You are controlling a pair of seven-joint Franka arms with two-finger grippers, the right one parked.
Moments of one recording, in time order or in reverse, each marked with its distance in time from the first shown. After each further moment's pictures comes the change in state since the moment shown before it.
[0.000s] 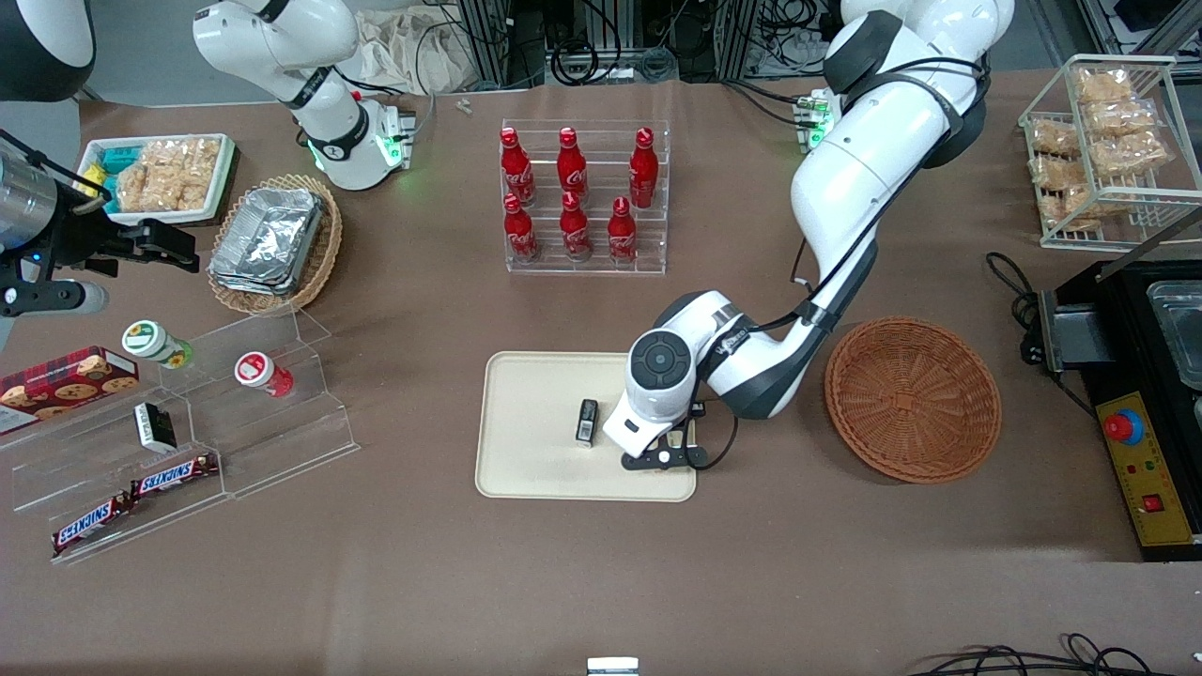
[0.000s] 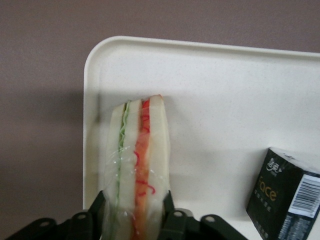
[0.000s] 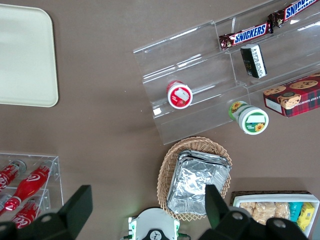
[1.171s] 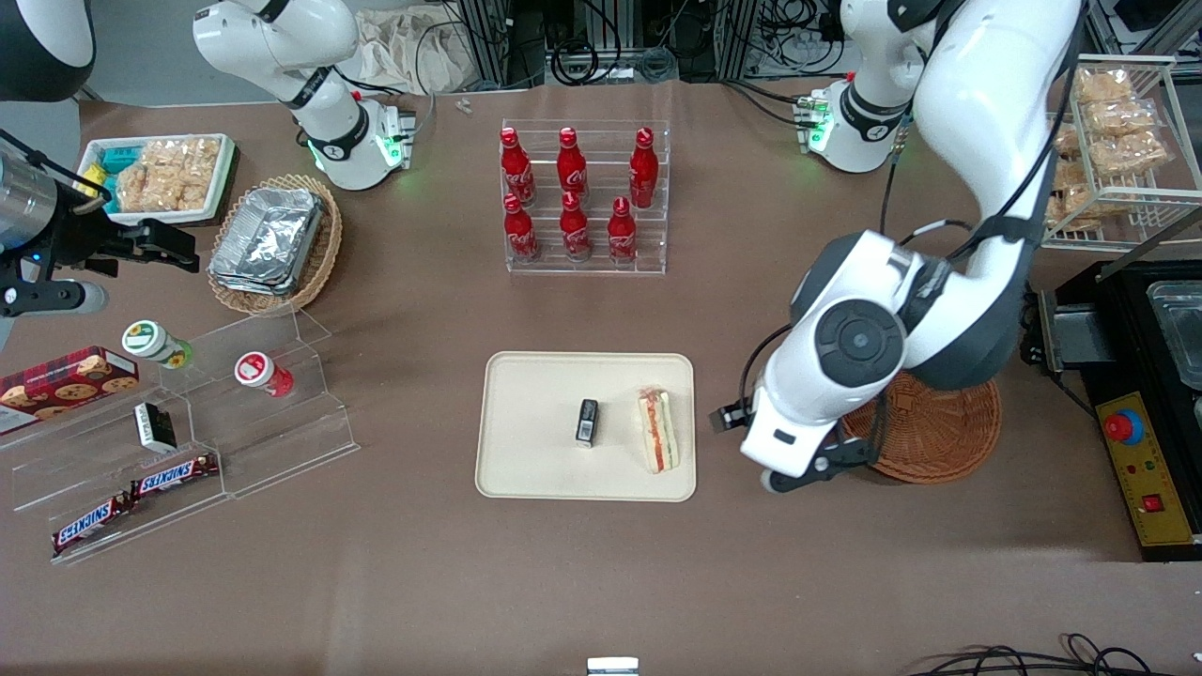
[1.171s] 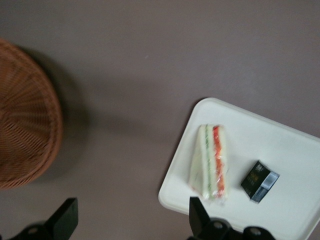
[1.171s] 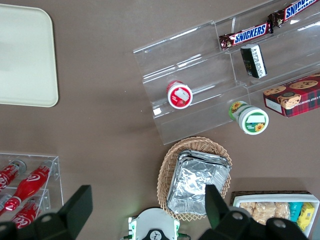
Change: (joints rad) arm 0.215 -0.335 0.002 0.042 -0.217 -0.356 0.016
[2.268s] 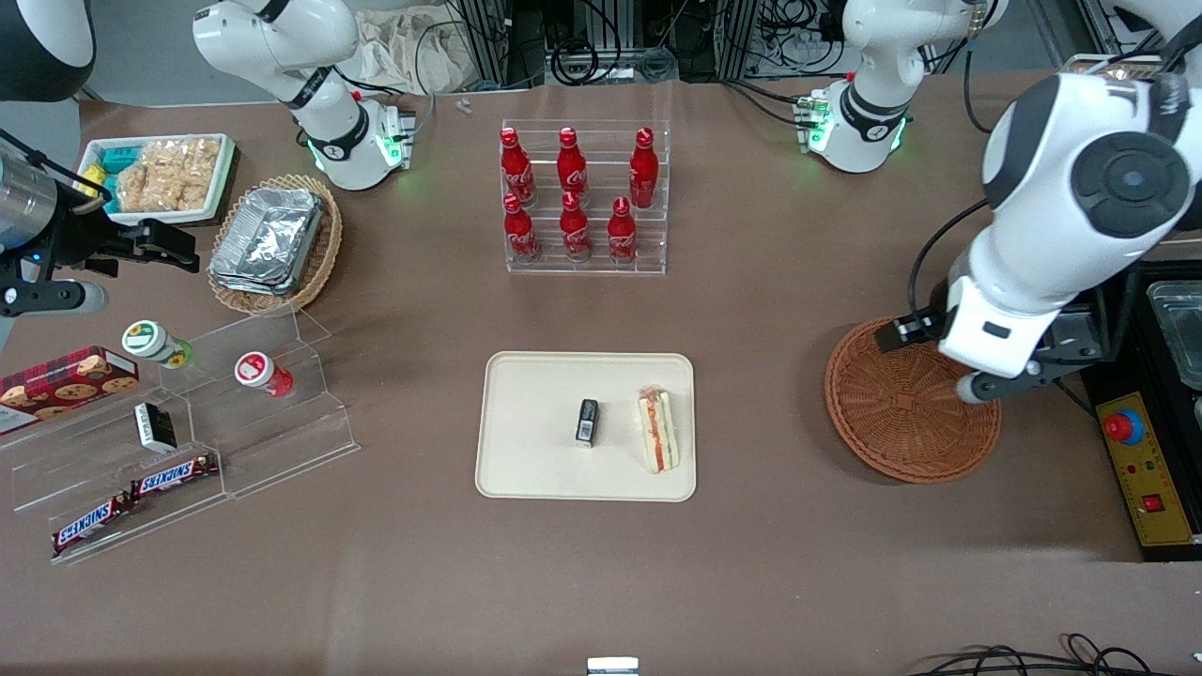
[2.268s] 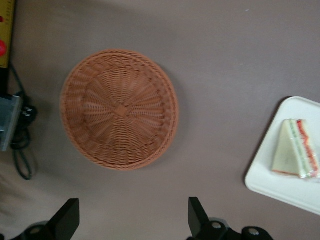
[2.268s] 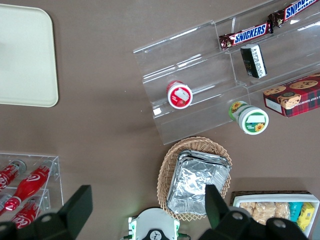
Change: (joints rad) arm 0.308 -0.453 0.002 -0.406 -0.098 -0.039 0.296
